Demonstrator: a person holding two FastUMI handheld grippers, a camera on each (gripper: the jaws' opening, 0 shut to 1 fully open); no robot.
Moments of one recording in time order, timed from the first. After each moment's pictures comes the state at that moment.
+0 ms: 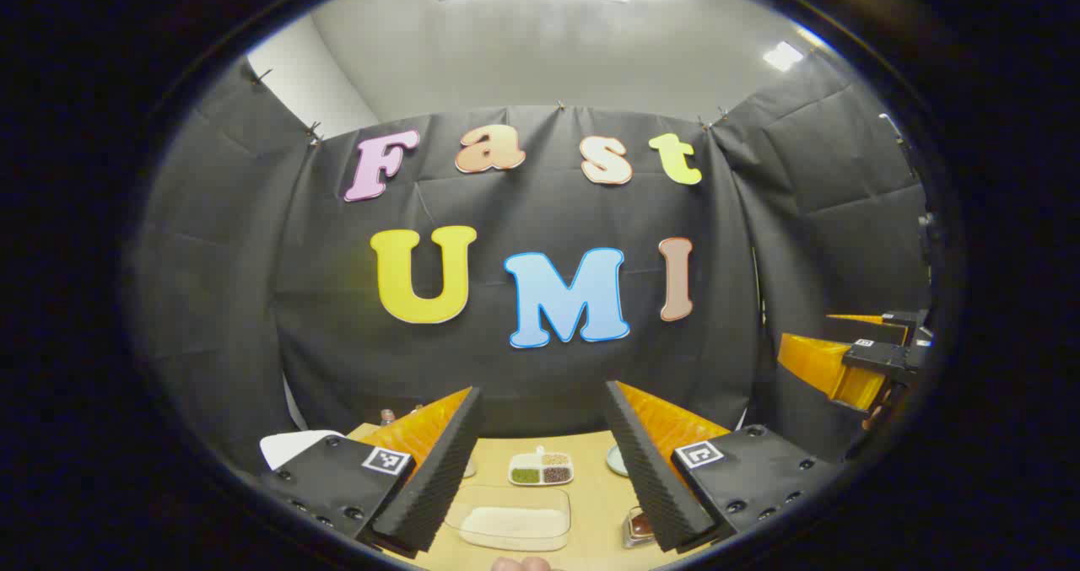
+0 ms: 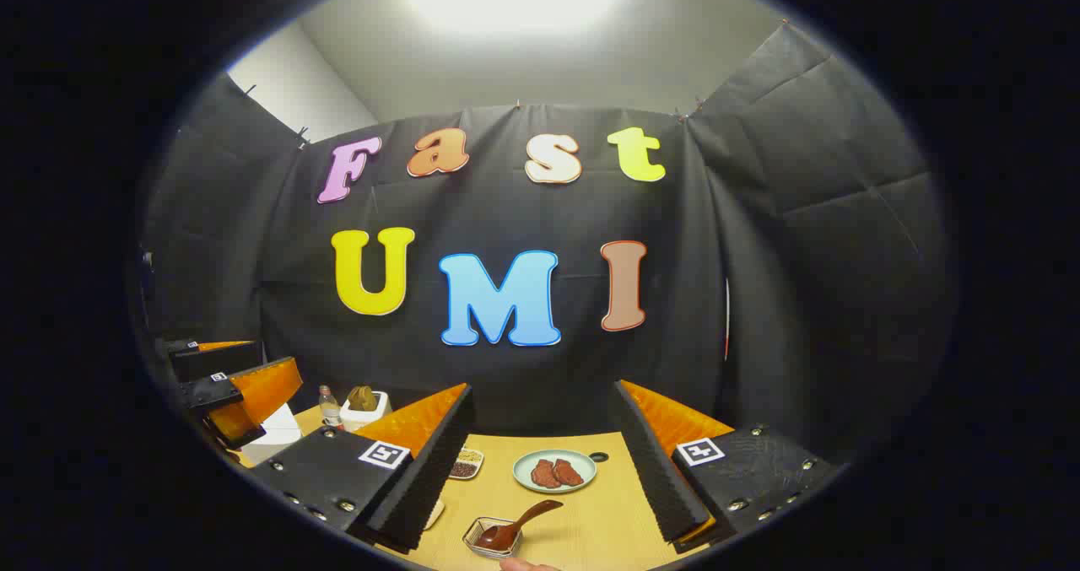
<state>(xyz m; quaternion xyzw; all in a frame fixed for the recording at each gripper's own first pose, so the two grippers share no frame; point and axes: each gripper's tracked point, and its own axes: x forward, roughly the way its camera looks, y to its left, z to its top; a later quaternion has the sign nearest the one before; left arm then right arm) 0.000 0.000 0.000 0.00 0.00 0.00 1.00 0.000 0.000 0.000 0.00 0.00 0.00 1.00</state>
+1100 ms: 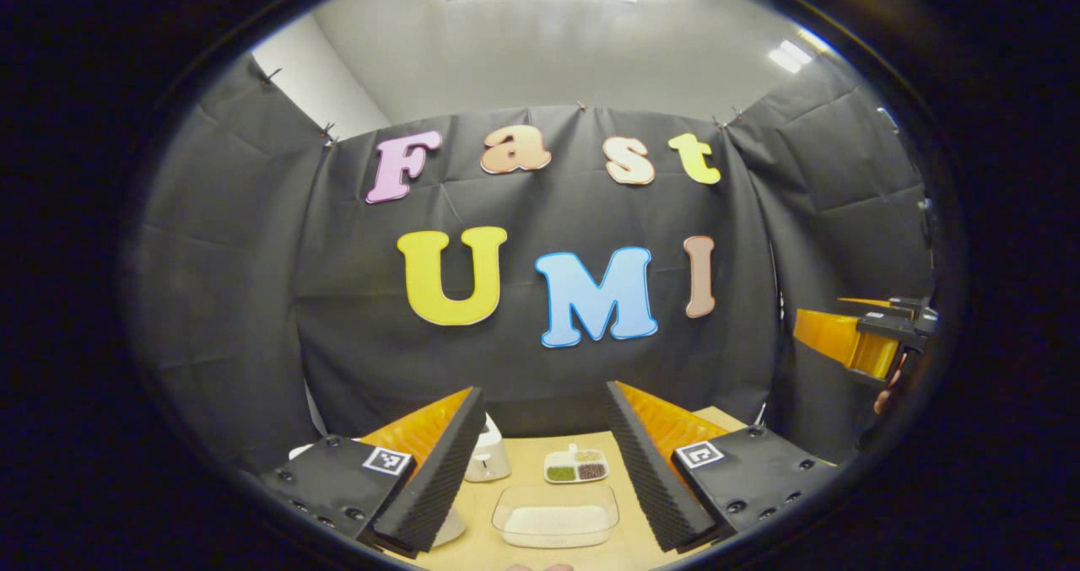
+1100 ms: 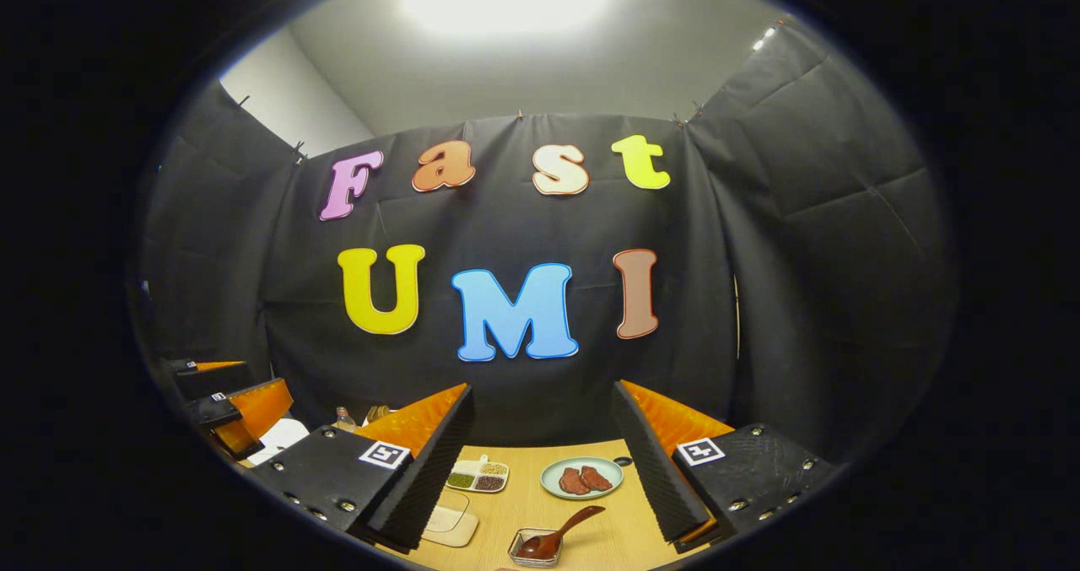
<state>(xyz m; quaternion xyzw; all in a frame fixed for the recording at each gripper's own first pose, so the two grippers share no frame) -0.010 0.083 -0.003 0.01 0.01 0.01 1.00 0.000 0.055 0.018 0.01 -0.01 -0.01 1.00</state>
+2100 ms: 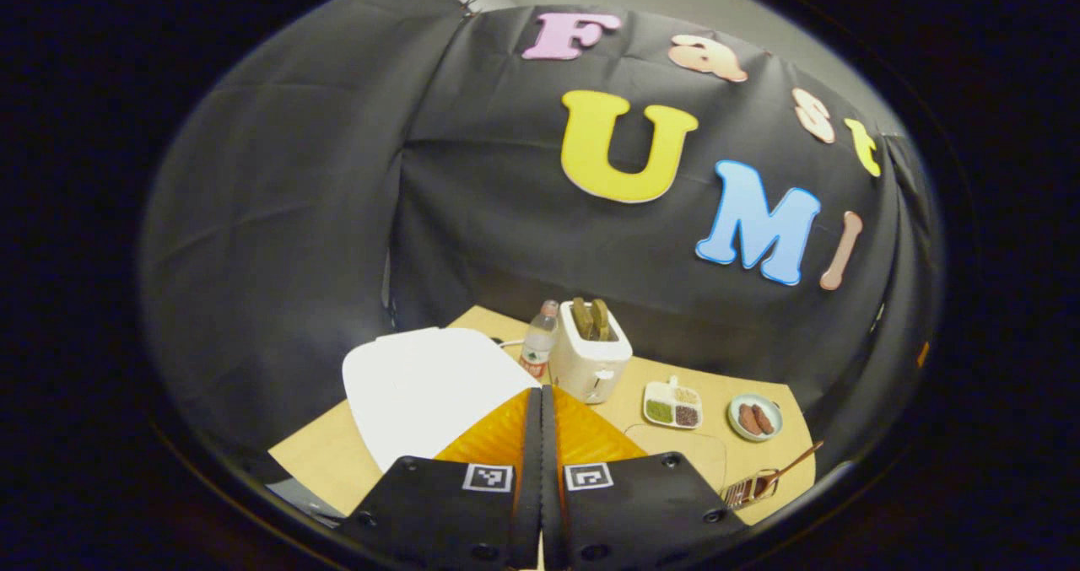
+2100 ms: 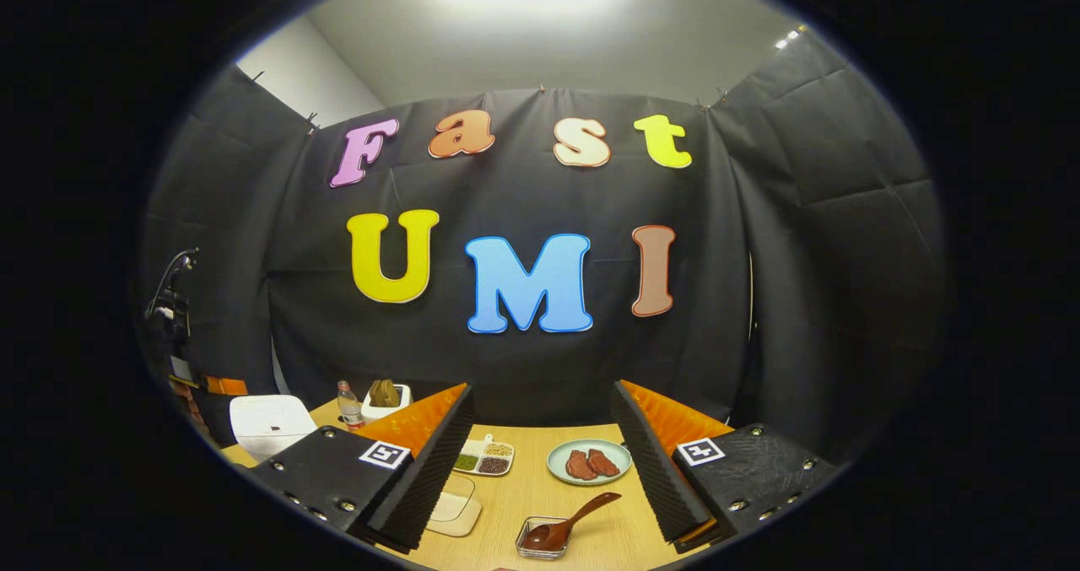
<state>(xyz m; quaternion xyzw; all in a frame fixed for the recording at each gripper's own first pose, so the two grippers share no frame) 0.032 0.329 -0.181 -0.16 0.22 0.16 0.95 0.019 0.076 -0.018 -0.01 0.03 0.00 1.00</state>
